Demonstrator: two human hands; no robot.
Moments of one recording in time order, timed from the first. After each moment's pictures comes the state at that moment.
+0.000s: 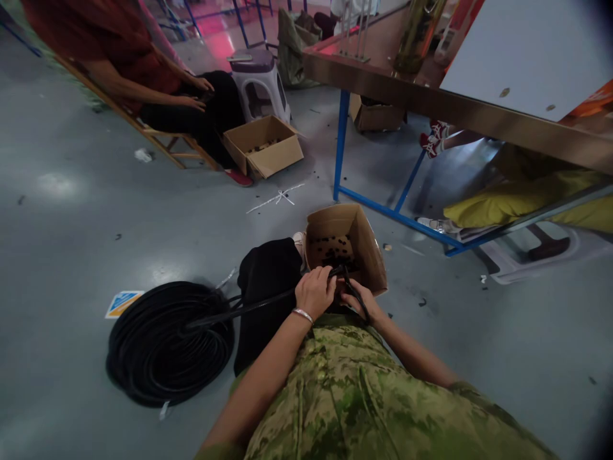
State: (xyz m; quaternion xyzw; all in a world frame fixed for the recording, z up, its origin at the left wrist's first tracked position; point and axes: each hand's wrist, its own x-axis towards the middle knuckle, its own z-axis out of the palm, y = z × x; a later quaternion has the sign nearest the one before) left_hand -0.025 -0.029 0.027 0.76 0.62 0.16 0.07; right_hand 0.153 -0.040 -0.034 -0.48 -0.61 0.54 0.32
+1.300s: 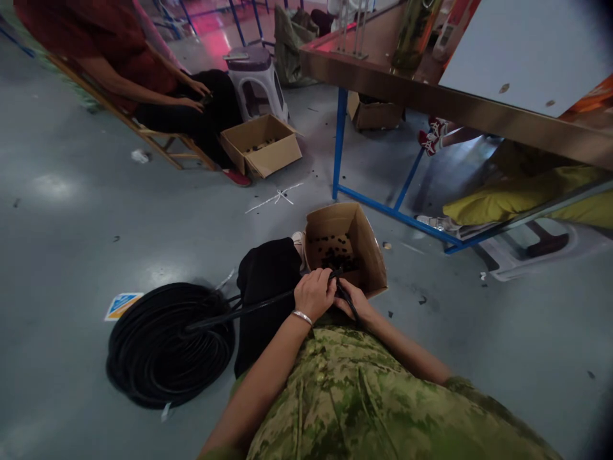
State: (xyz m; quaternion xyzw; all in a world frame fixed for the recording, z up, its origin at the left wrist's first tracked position) left_hand -0.026 -0.033 0.028 0.78 0.60 0.19 0.03; right_hand 0.129 -0.039 -0.018 -0.45 -0.65 0.51 0.33
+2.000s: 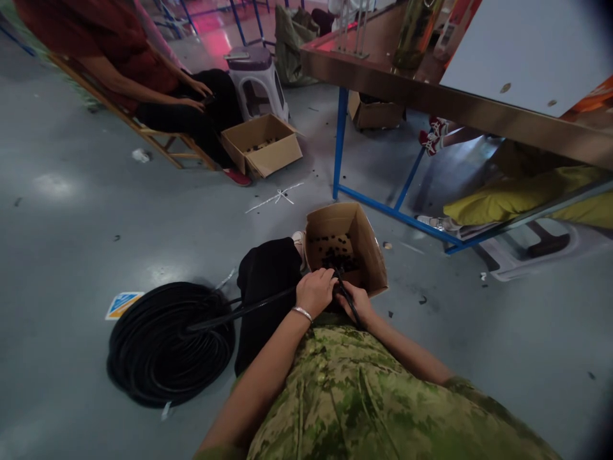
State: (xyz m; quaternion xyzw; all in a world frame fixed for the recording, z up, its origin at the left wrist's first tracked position) left_hand -0.028 -0.025 0.034 0.80 0.59 0.10 0.10; right_hand 0.133 -0.046 -0.027 -0.50 -0.68 0.44 0.31
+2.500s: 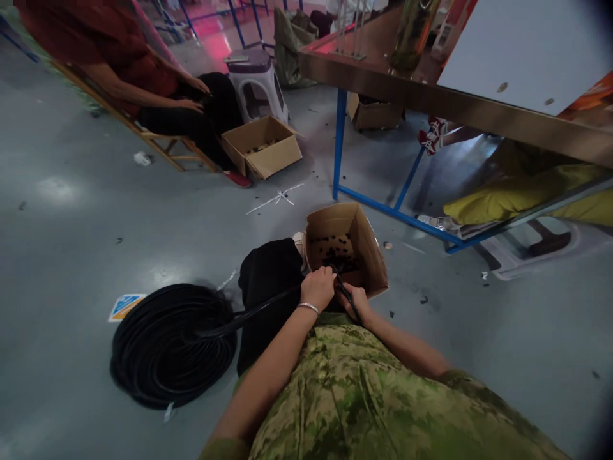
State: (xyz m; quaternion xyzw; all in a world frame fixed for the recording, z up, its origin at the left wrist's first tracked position) left_hand -0.016 -0.012 0.019 0.78 0.62 0.00 0.12; right_hand 0.130 -0.043 -0.053 -0.55 -0.66 0.43 0.29
